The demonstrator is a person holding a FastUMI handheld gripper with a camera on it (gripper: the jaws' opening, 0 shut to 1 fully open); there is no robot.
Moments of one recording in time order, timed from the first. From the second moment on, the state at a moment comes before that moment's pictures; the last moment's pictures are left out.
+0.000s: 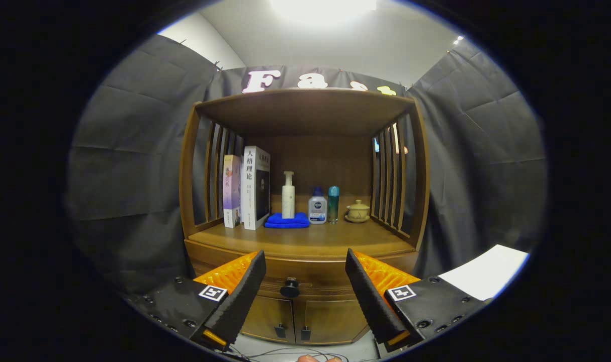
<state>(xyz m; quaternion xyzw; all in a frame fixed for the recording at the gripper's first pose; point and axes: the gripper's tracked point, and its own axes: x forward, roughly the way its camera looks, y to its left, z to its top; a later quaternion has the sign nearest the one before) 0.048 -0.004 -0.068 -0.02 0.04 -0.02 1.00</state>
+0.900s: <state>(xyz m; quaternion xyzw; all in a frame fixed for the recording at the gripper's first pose) 0.144 0.008 -0.196 0.03 0.16 -0.02 0.99</state>
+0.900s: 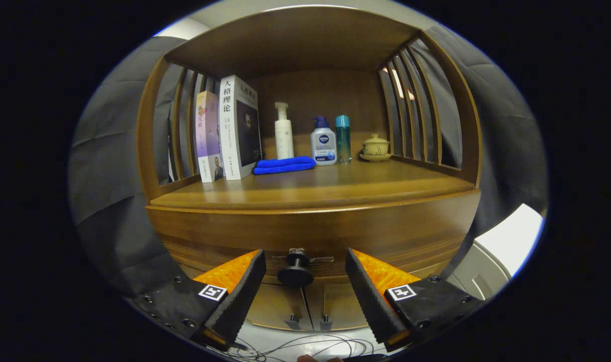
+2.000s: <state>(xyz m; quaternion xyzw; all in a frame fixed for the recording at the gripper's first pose) 0.159 0.015 -0.231 0.01 0.19 -0.04 0.98</state>
